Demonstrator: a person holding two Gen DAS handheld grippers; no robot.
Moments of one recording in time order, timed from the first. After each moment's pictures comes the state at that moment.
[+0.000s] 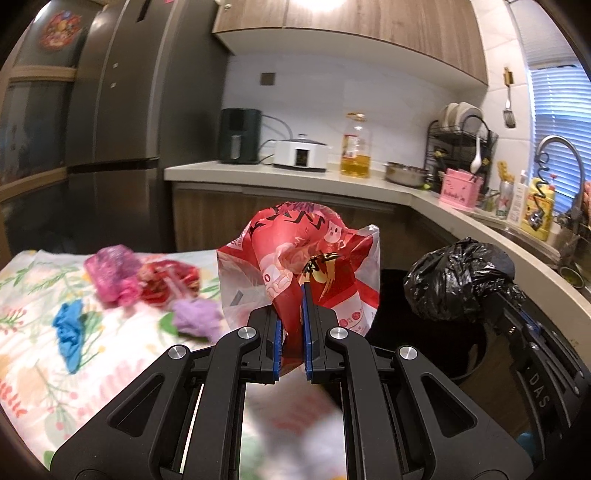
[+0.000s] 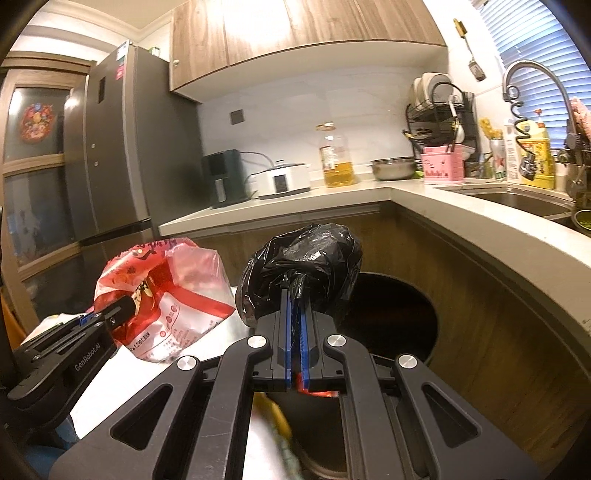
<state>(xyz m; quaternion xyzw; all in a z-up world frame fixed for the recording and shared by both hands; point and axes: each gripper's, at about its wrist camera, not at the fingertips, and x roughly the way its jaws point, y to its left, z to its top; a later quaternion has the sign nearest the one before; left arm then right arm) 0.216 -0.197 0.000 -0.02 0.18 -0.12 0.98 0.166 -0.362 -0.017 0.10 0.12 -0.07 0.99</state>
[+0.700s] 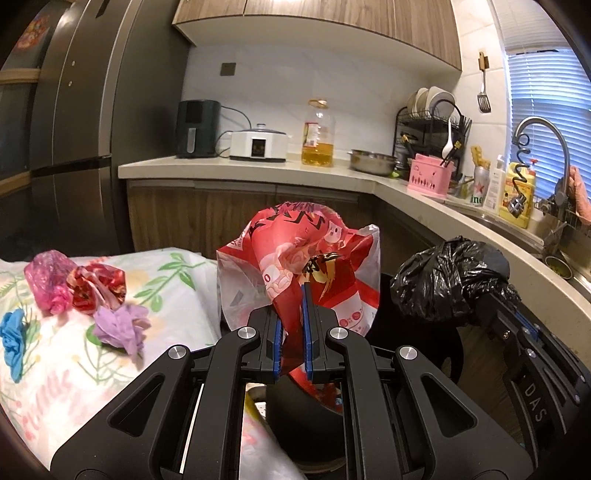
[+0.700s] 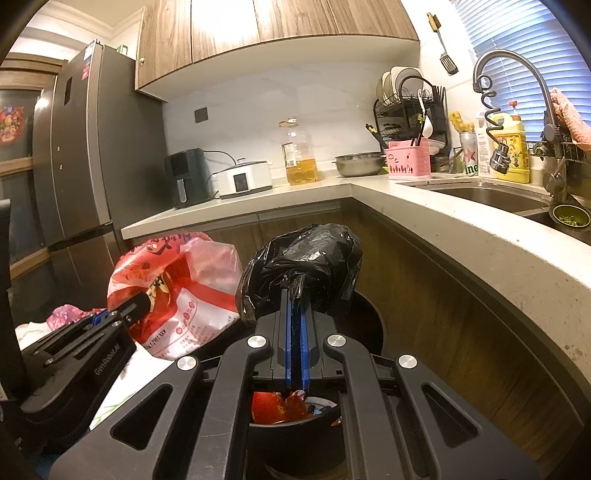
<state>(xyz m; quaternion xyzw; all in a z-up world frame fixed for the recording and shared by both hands) 0.252 -0.266 -0.018 -0.02 0.19 -0.18 0.96 0.181 -0.409 -0.026 0.10 0.13 -0.12 0.98</state>
